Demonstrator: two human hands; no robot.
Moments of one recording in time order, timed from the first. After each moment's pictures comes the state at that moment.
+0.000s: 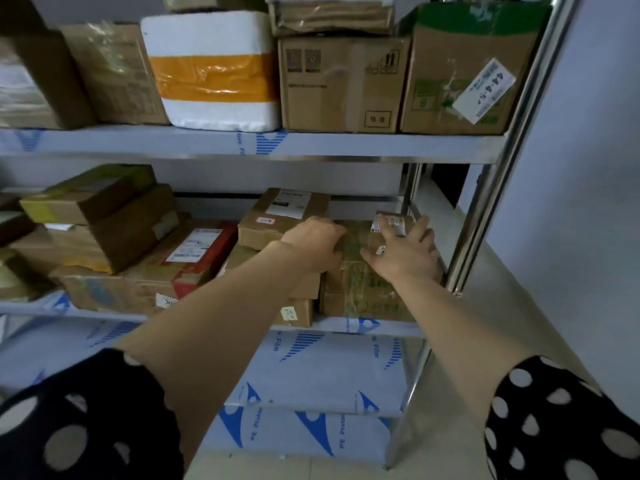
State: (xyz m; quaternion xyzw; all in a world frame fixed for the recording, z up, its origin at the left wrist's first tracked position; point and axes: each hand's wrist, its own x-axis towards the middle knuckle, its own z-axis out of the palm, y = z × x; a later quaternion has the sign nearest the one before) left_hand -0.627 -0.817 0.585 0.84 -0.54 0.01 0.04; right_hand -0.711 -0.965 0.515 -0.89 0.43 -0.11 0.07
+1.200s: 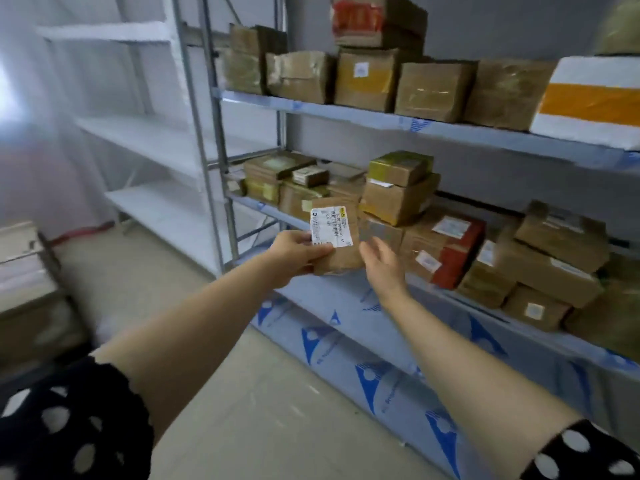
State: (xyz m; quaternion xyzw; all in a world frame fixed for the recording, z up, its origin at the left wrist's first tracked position) left_hand -0.580 -0.293 0.539 0.72 -0.06 -0.15 0.68; right_hand -0.612 -0.450 0.505 -0.80 0.11 -0.14 0.57
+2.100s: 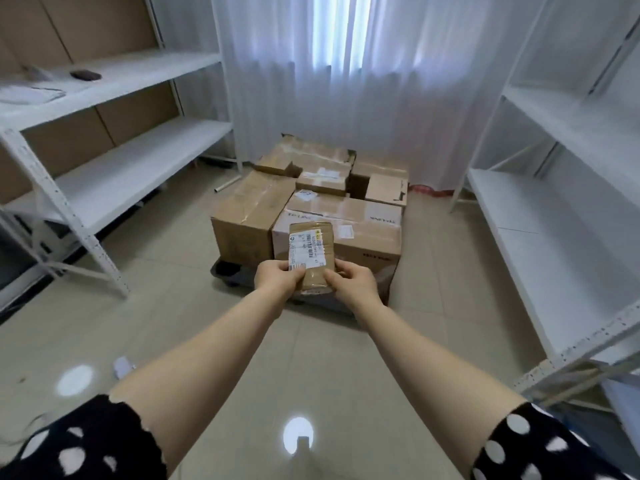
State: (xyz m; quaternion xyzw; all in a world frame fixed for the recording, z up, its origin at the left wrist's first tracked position) left_hand -0.580 0.400 0.406 0.57 0.55 0.24 0.56; right_hand -0.477 0.309 0.406 -0.74 -0.30 0.32 0.51
